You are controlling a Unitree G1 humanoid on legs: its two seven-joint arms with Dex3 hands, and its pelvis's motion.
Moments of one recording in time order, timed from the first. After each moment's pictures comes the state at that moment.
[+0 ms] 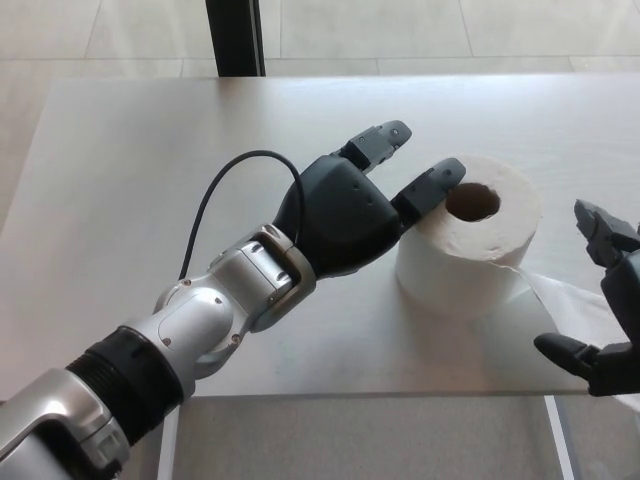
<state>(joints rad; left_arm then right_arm) -0.71 0.36 -0.84 0.44 1.17 -0.06 0.15 0.06 -0.40 0.23 -0.54 -1.05 0.61 0.44</state>
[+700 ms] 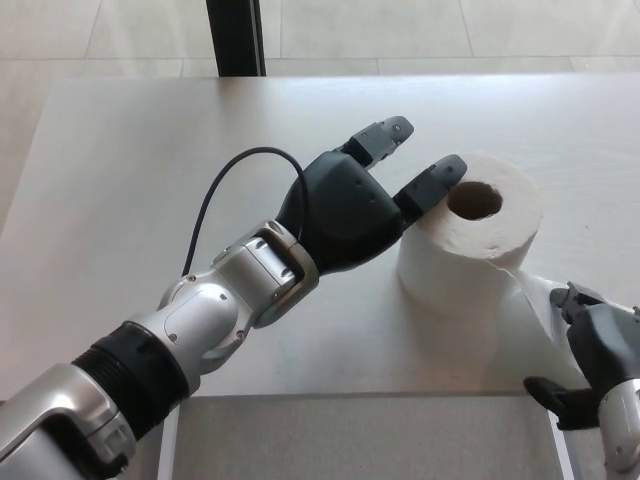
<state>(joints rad) -0.72 0.35 -0.84 0.47 1.19 -0.05 0.16 0.03 -0.27 0.30 -0.26 -1.18 0.72 0.36</state>
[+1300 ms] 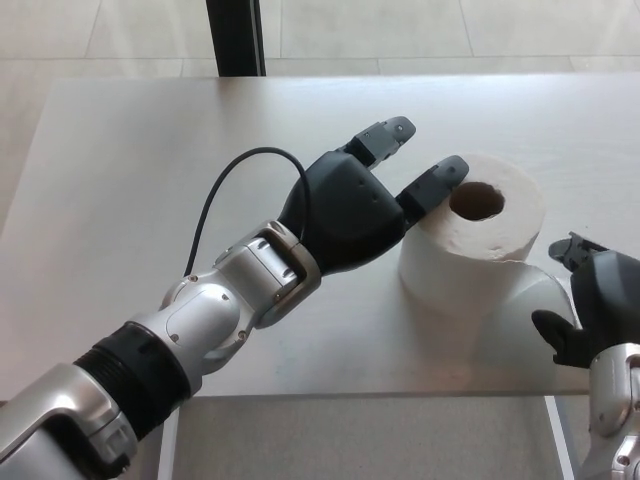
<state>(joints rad) -0.72 0.34 -0.84 0.47 1.19 -0.05 0.16 -0.04 -0.22 0.26 -0.20 -1.15 0.65 0.11</state>
